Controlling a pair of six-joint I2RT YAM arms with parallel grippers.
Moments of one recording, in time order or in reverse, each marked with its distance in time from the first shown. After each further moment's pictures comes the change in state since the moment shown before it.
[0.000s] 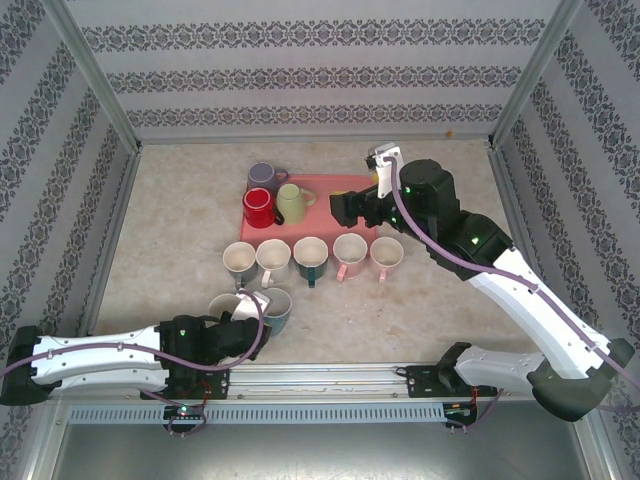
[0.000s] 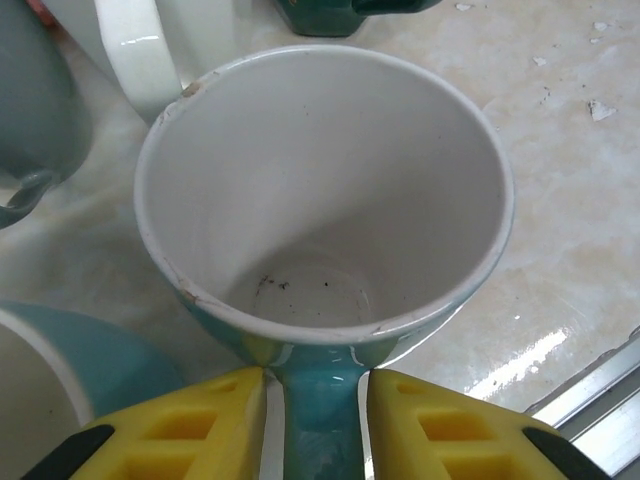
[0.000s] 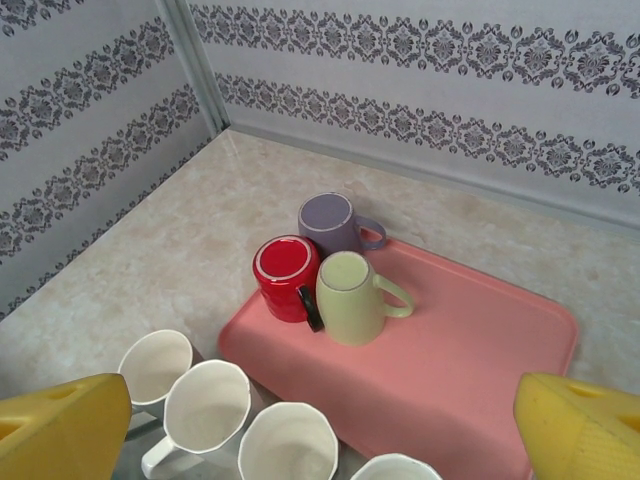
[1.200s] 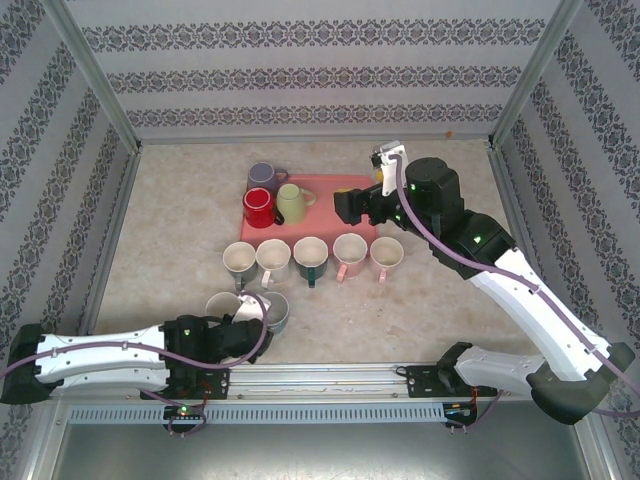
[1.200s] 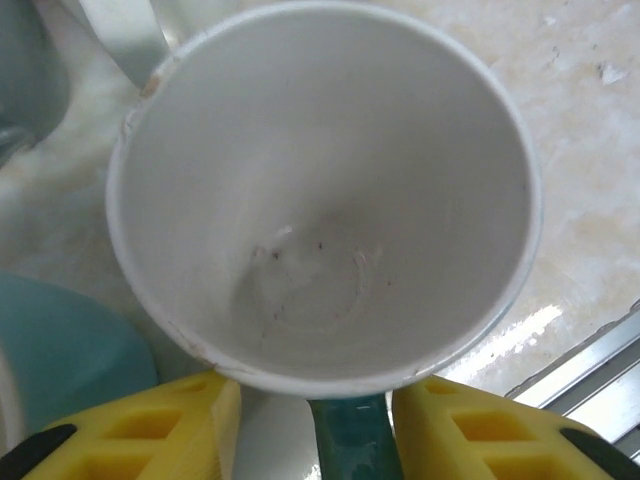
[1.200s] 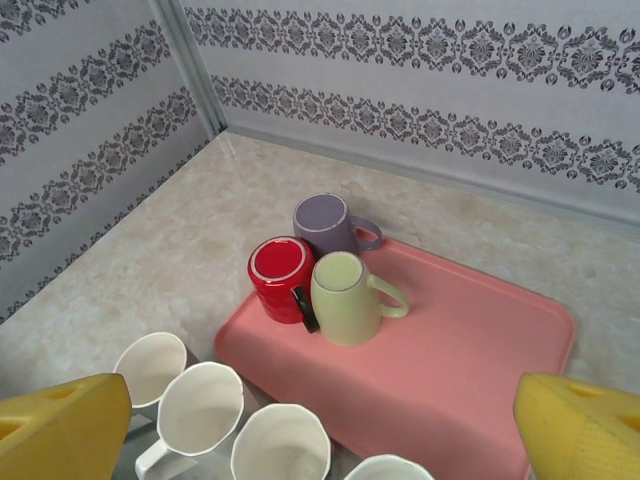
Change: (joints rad) left arm 0.000 0.053 0.000 -0.023 0.047 -0.026; right arm -0.046 -0.009 -0.024 0.017 -0.047 -0.003
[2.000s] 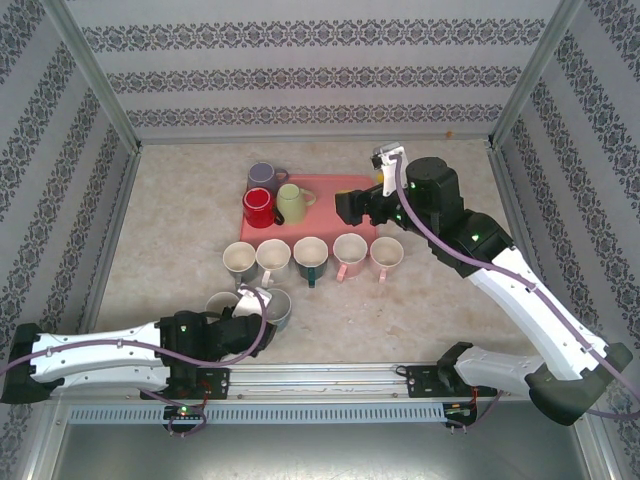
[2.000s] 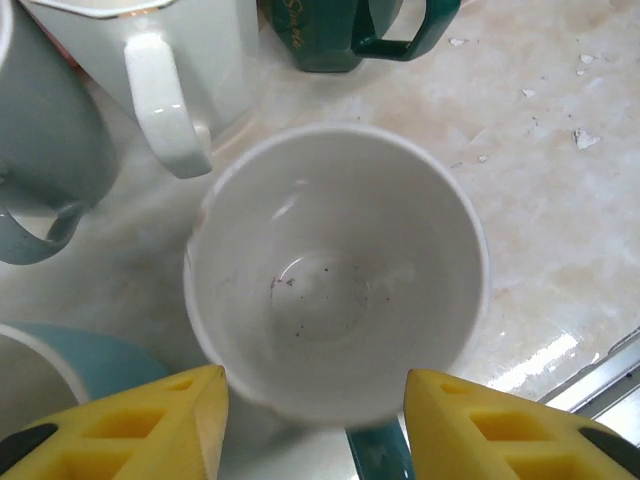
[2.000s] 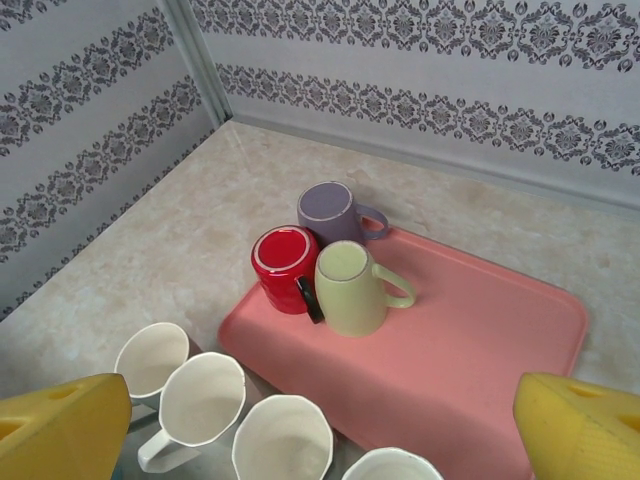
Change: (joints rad) left arm 0.000 -0.014 0.097 -0.044 -0.074 0.029; right arm -0.035 0.003 -0.021 0.009 -0.055 0.000
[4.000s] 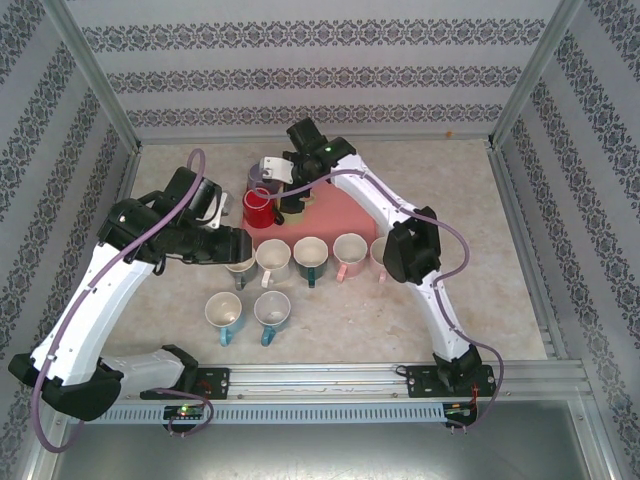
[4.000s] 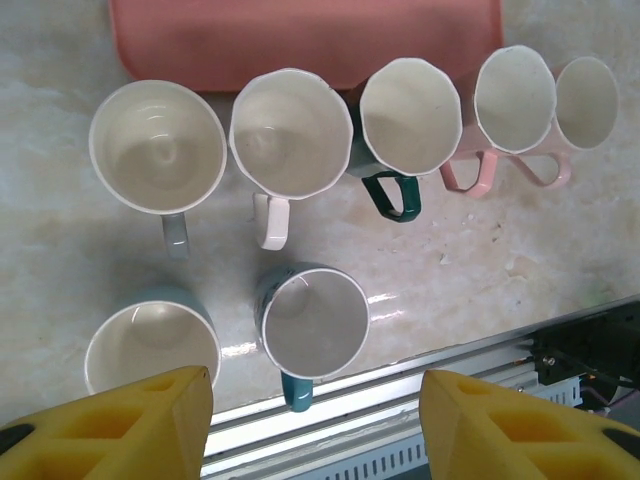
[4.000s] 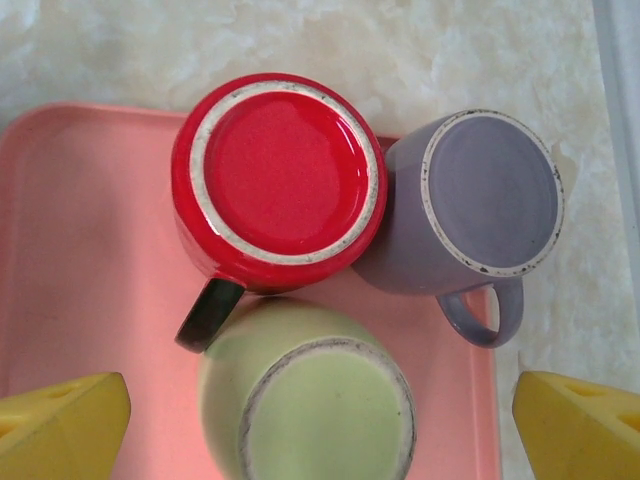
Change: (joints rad) left arm 0.845 0.410 0.995 -0.653 0.627 0.226; right arm -0.032 1.282 1.061 -0.347 -0.269 -1.100
